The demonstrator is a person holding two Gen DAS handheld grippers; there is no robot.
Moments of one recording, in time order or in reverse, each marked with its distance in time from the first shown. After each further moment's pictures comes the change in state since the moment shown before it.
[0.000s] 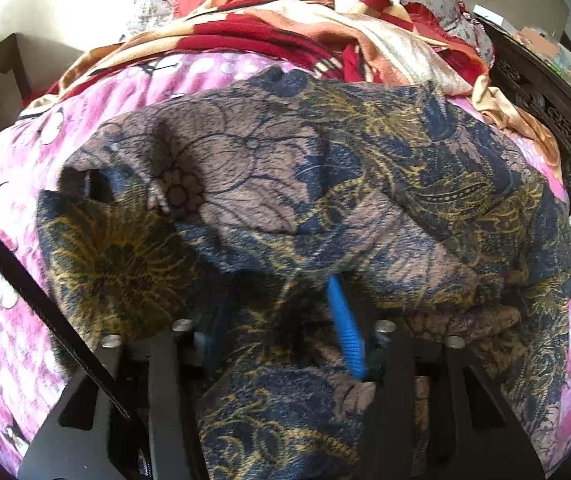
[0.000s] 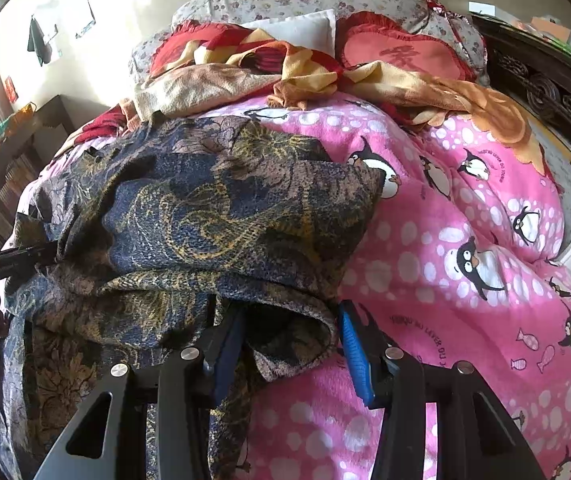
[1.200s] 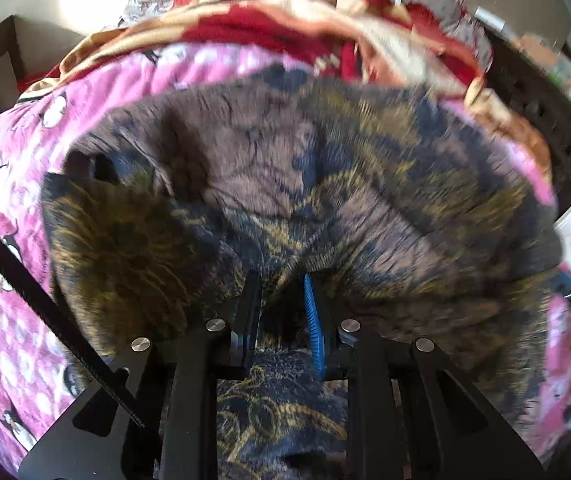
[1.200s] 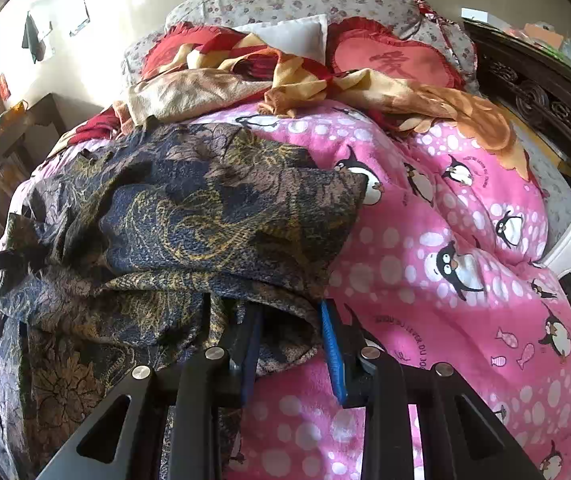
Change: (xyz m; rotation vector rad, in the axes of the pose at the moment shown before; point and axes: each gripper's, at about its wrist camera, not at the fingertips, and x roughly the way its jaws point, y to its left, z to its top) left arm -0.007 0.003 -0.001 -0.025 0.046 -0.001; right arm -0.011 0.000 0.002 -0.010 -0.002 -0.050
